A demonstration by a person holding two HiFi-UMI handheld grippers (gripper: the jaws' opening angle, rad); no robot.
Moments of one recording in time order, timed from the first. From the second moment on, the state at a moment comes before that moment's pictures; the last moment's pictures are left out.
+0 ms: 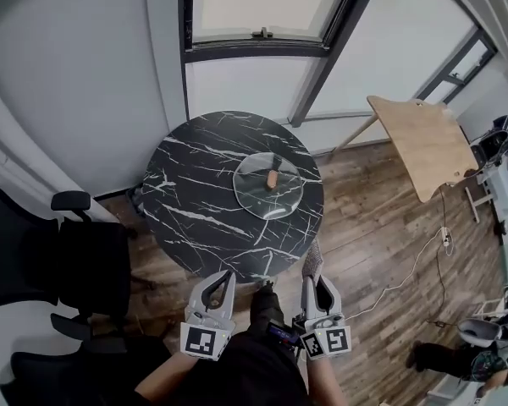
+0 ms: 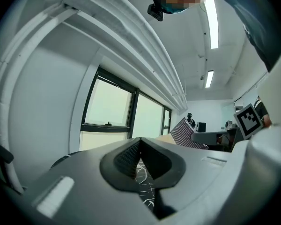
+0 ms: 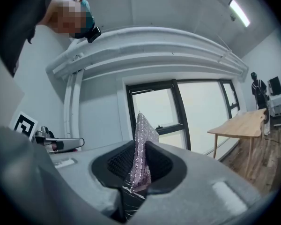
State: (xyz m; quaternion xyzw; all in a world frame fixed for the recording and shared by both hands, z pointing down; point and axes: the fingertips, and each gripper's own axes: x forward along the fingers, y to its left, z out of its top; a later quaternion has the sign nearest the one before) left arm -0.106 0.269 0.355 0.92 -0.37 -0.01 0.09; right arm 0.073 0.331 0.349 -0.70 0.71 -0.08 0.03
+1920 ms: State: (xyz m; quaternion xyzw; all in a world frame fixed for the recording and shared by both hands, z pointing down) left arm 0.107 0.030 0.422 0.83 -0.55 0.07 0.07; right arm 0.245 -0.114 0.673 -0.27 0.88 0.05 -0.39
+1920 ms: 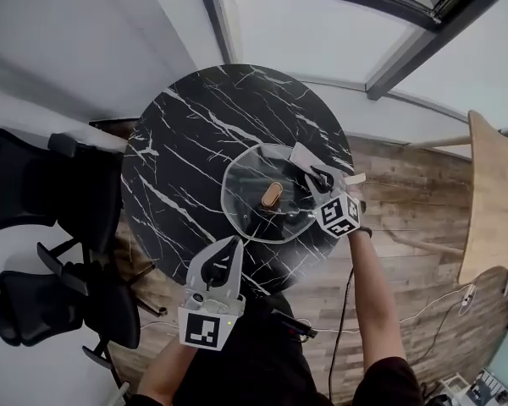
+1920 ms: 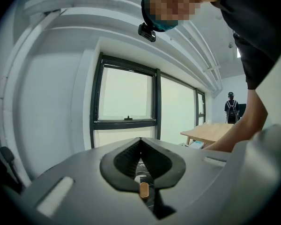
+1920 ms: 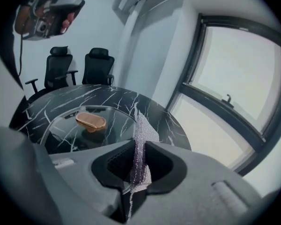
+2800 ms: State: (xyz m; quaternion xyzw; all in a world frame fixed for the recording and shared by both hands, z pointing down) left arm 0.080 0.042 0.434 0.82 -0.56 0.07 0.10; right arm 0.240 -0.084 0.725 -0.18 0.87 0.00 -0.47
